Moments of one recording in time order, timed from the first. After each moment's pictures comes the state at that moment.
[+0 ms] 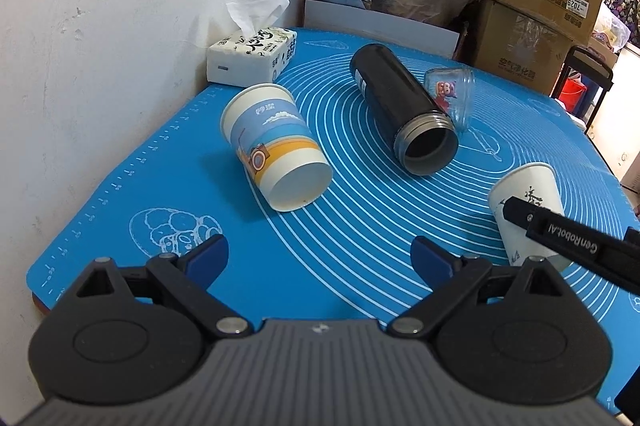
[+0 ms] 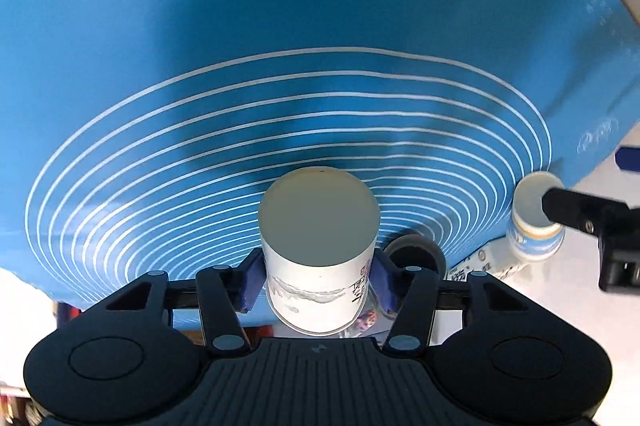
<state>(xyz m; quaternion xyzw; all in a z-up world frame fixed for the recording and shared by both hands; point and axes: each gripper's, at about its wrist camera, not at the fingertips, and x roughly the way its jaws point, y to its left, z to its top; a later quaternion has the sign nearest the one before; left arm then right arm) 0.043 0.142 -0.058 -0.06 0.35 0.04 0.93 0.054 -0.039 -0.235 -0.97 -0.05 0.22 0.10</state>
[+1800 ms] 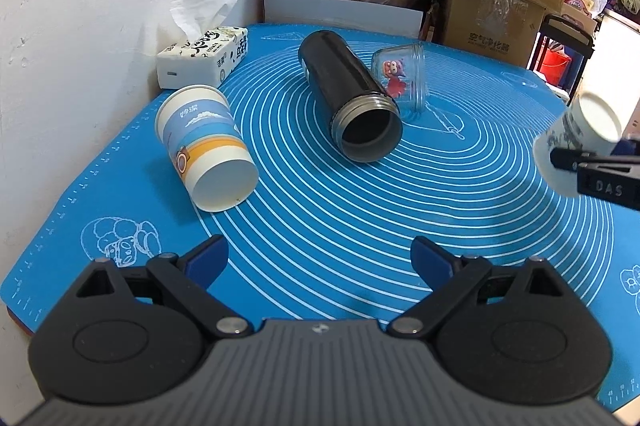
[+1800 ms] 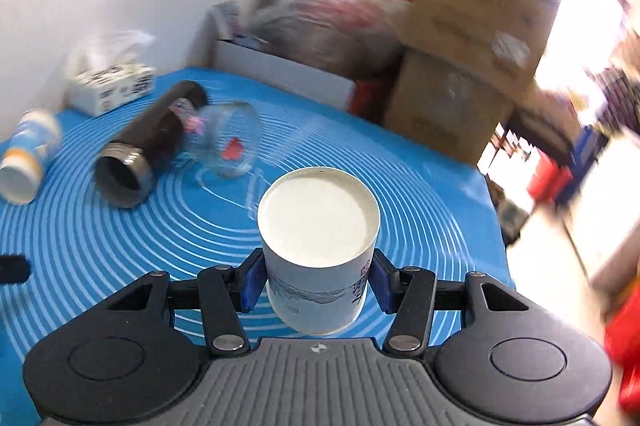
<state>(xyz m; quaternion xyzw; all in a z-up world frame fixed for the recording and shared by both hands) 0.054 0.094 -0.064 -0.03 0.36 0.02 0.93 0.121 -0.133 -0.103 -0.13 0.25 0.06 0.96</state>
